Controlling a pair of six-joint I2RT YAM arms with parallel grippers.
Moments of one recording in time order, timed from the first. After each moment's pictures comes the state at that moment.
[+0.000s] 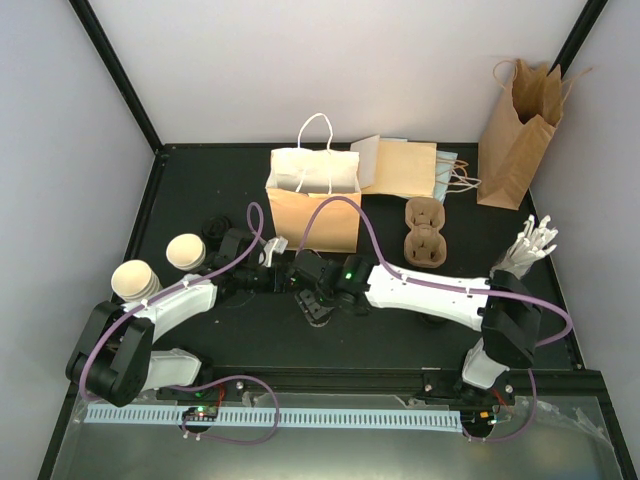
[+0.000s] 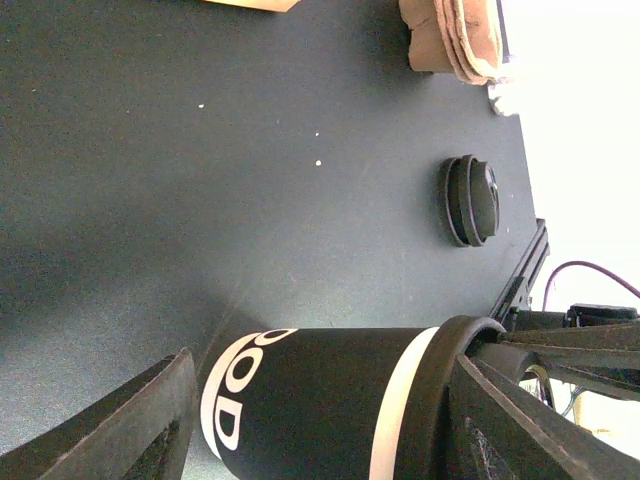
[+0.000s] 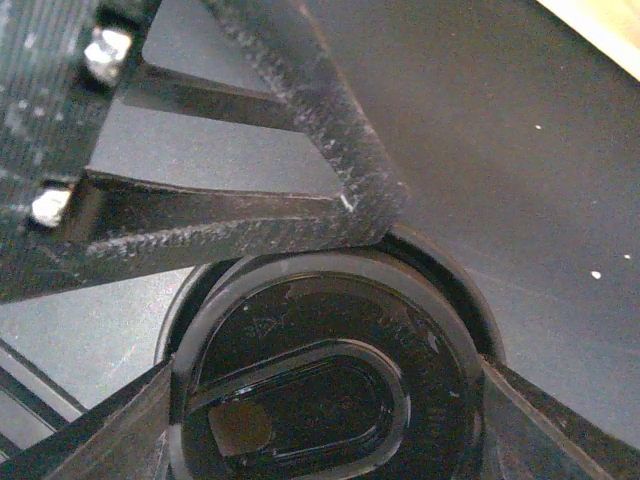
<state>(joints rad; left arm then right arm) -0.41 1.27 0.52 -0.06 0.74 -0.53 1.18 1.65 1.26 -0.79 0.16 0.51</state>
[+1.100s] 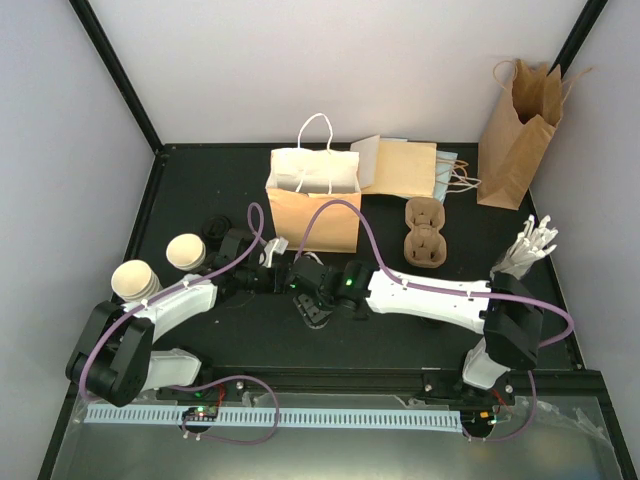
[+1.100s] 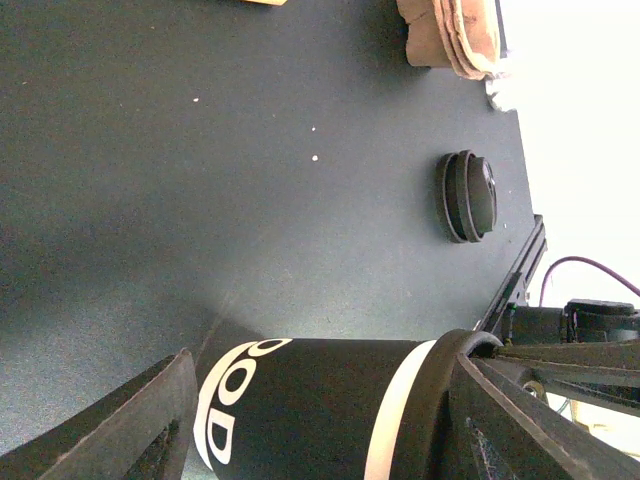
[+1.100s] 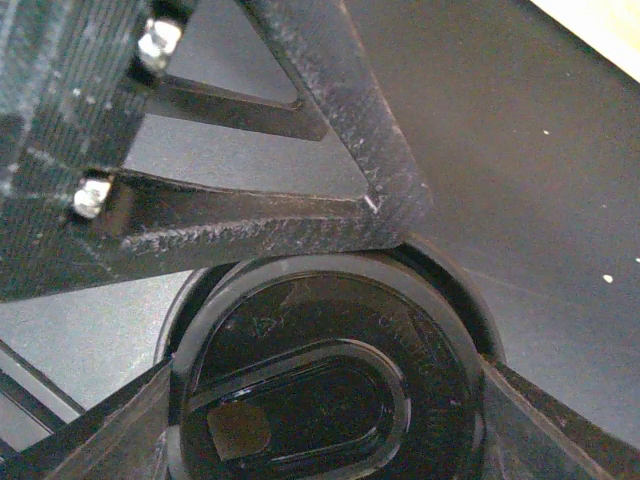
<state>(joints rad) -0.41 1.27 0.52 -0.07 0.75 -0.53 1.21 1.65 1.24 -0.76 0.19 0.54</state>
